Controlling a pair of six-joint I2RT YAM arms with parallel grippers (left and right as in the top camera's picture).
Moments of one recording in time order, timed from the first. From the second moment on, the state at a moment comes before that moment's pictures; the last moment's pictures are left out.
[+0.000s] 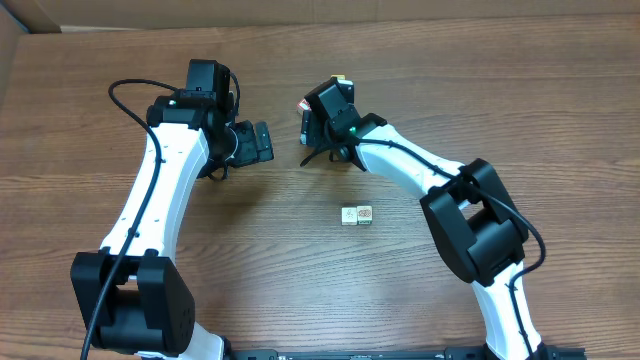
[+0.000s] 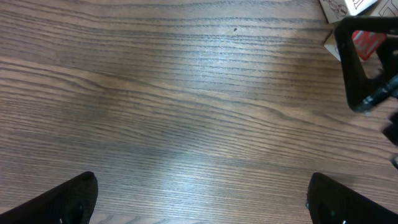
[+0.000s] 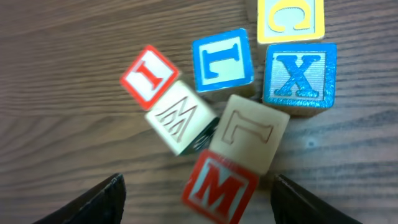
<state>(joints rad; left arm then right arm) -0.08 1.72 1.44 -1.05 0.06 -0.32 0.62 2.25 1.65 -0.33 0.12 0.67</state>
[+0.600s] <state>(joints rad) -0.08 1.72 1.44 -1.05 0.06 -0.32 0.62 2.07 1.64 -0.62 0.18 0.65</state>
